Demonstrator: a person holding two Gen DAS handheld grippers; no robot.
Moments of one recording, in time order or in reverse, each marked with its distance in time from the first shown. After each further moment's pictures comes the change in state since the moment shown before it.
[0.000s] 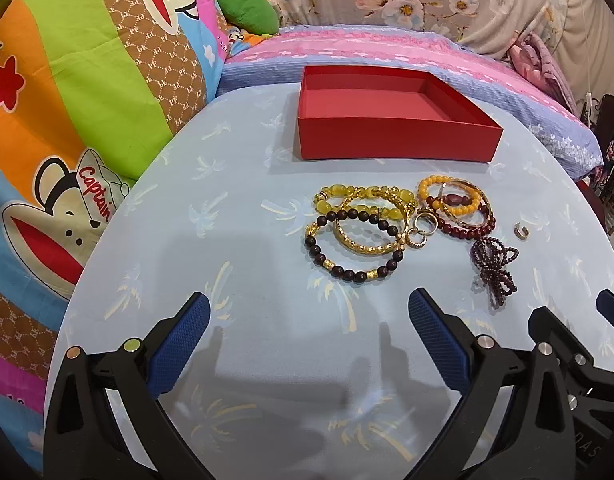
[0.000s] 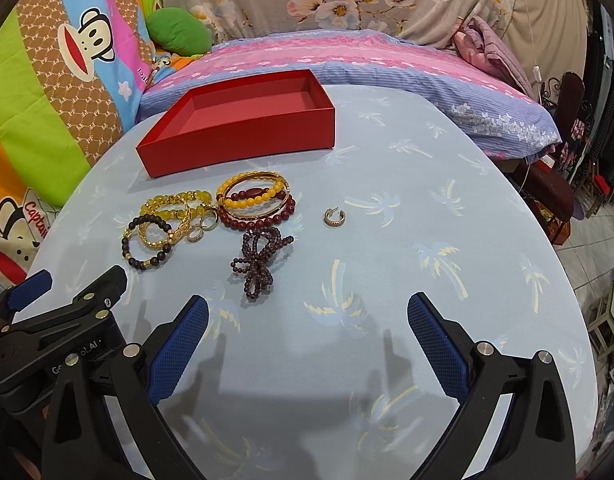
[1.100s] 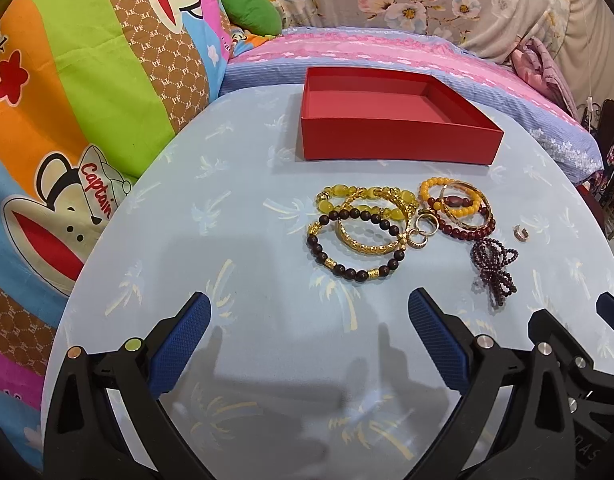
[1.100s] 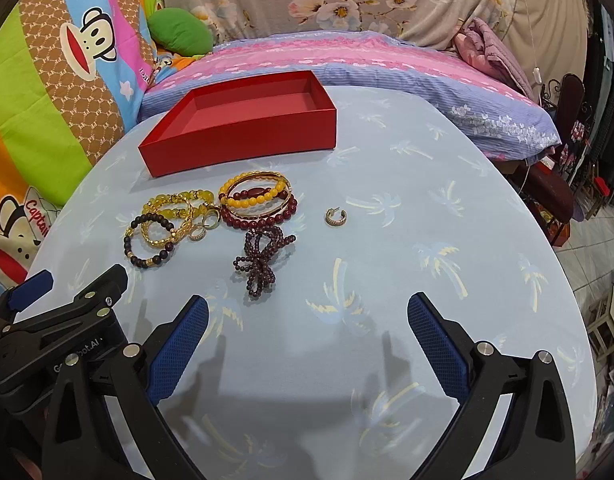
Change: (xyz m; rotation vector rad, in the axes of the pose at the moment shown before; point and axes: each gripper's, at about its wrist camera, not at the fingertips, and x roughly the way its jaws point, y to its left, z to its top) left arm 0.000 0.002 -0.002 -0.014 -0.004 -0.001; right arm -0.004 0.005 0.000 -0.007 -0.006 0.002
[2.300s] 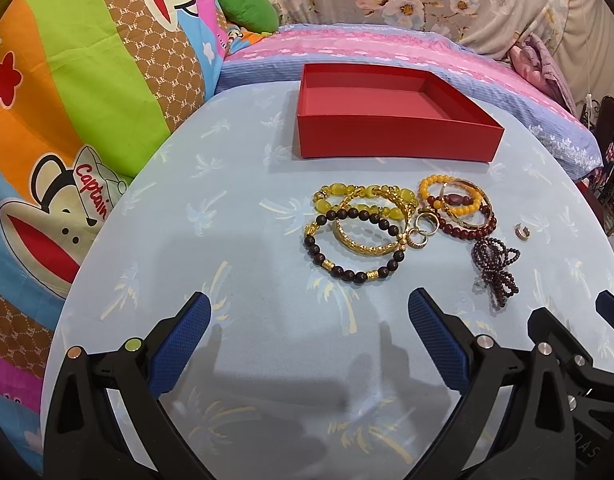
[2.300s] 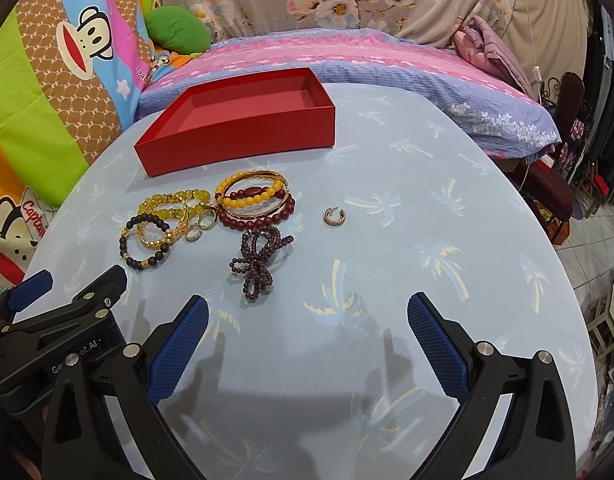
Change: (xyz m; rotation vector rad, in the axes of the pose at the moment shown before) left arm 0.004 -0.003 0.000 0.007 0.008 -0.002; right arm 0.000 -0.003 -0.002 0.004 0.005 0.004
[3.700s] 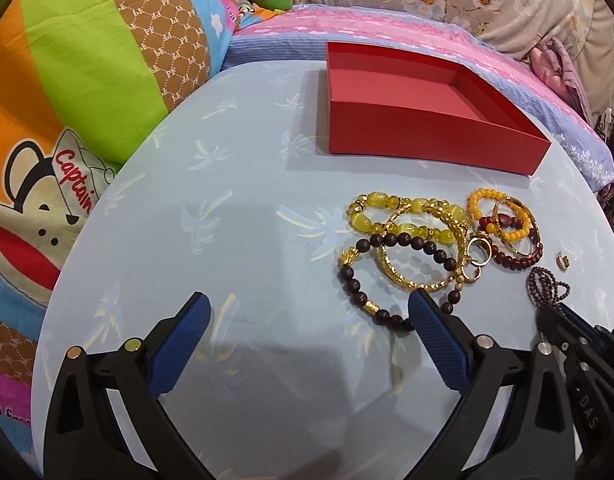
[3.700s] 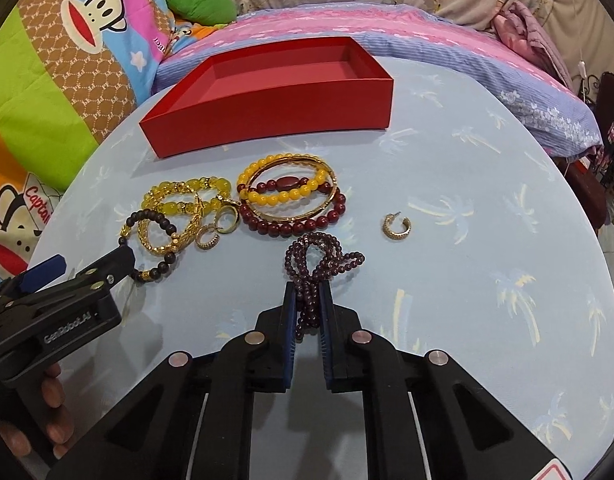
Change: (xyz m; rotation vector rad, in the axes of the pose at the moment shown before) left arm 0.050 0.024 0.025 -0.050 0.077 -0.012; right arm 0.055 0.017 0.021 -0.049 0.105 0.093
